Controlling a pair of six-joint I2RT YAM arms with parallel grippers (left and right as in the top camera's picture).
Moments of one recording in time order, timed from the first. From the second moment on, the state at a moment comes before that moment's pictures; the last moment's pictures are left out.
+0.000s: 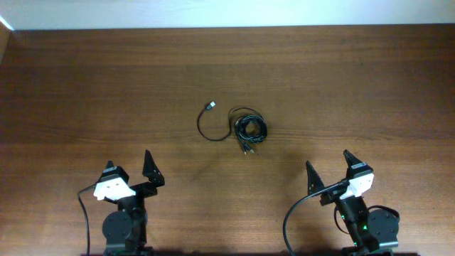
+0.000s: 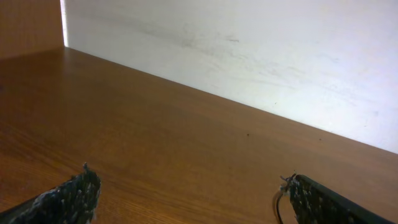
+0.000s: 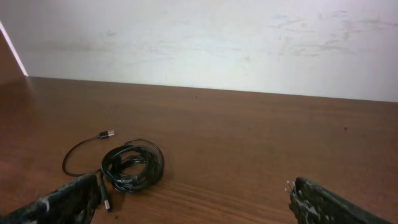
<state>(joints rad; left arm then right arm) 0.03 0.01 0.01 -0.06 -0.16 -0.25 0.10 0.01 0.01 -0.05 -0.21 0.06</state>
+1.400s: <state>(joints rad) 0.03 0.91 0.91 -0.55 0.19 -0.16 0.10 0.21 0.65 -0.64 -0.36 0.06</state>
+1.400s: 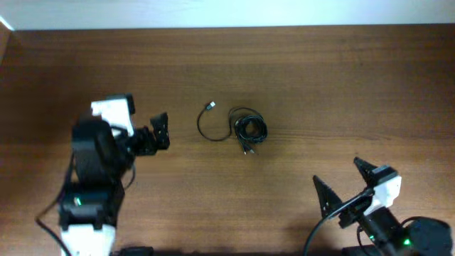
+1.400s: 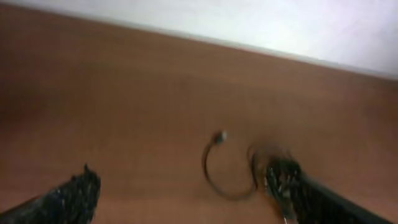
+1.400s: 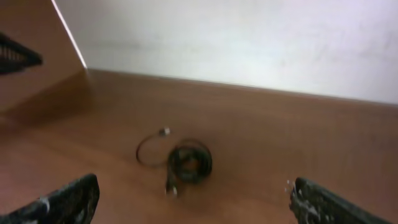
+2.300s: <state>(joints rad) -0.45 1.94 1.55 -0.79 0.14 -0.31 -0.04 1.35 1.37 -1.16 -0.46 0.15</state>
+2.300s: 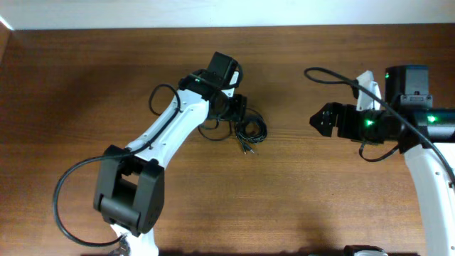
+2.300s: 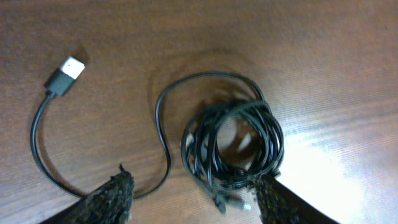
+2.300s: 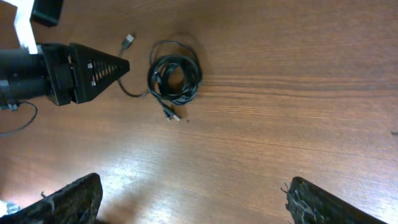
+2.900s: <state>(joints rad) -0.56 2.10 1.55 -0.75 0.05 -0.39 -0.06 1.35 1.37 -1.17 -0.46 0.16</state>
